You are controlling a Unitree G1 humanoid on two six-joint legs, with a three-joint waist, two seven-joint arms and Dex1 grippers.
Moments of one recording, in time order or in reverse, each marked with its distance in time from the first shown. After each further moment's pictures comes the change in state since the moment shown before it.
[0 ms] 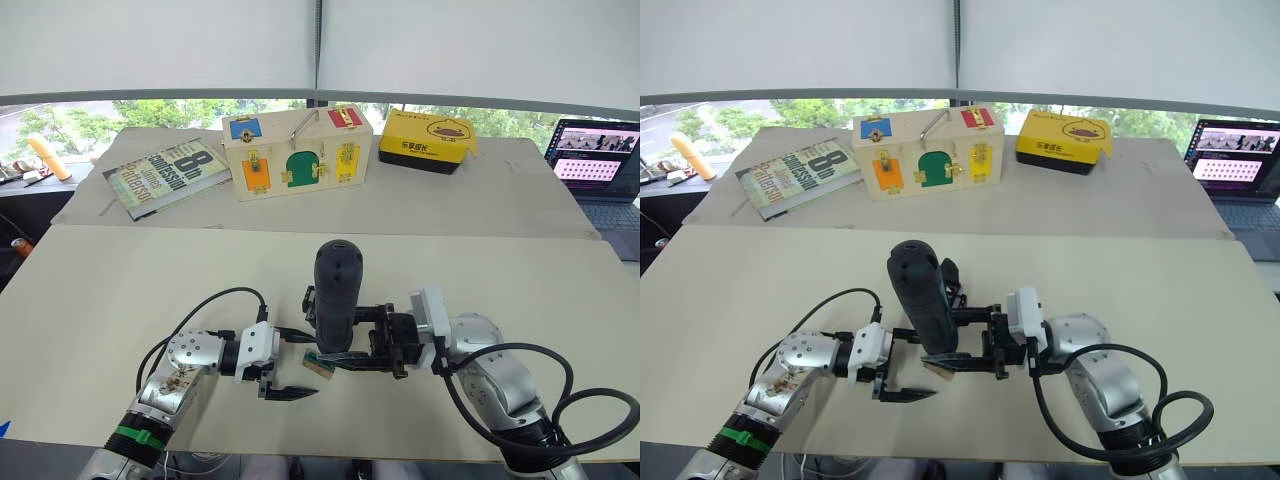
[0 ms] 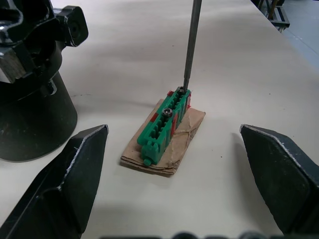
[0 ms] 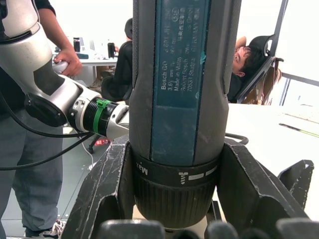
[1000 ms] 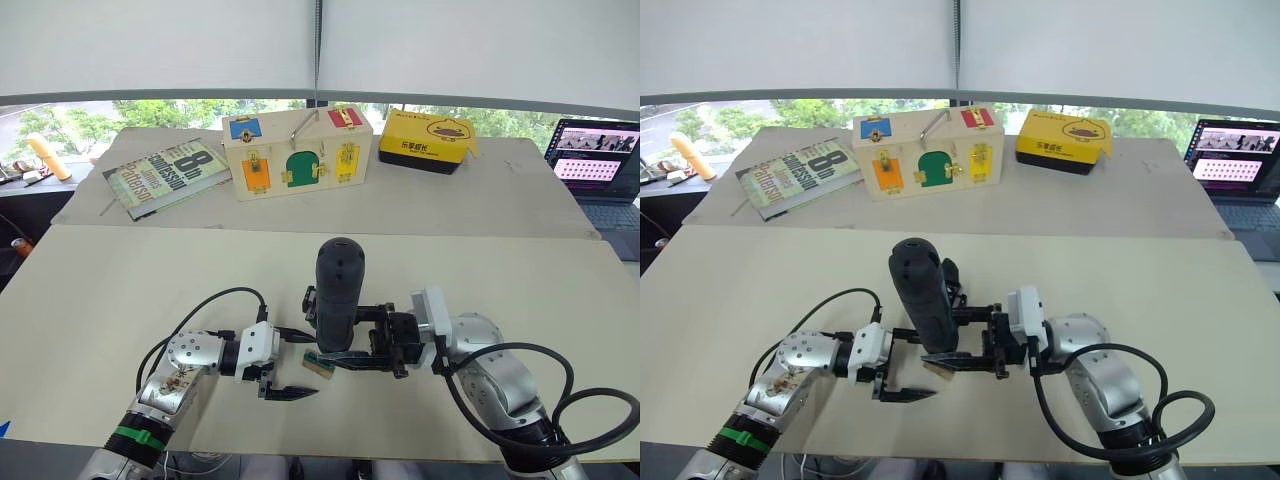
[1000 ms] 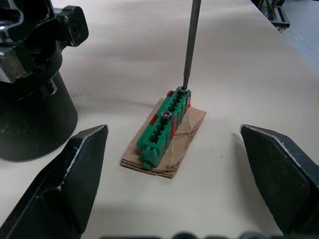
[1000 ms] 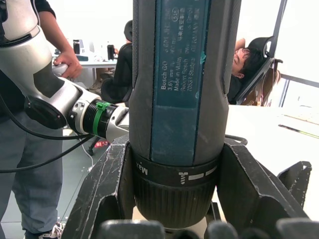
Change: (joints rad) left arm 0.000 0.000 -0.003 0.000 0.000 0.001 0.000; right arm 0.000 0.001 -0.001 0.000 0.008 0.001 -0.007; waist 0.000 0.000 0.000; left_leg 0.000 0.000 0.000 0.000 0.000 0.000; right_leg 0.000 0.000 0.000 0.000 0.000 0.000
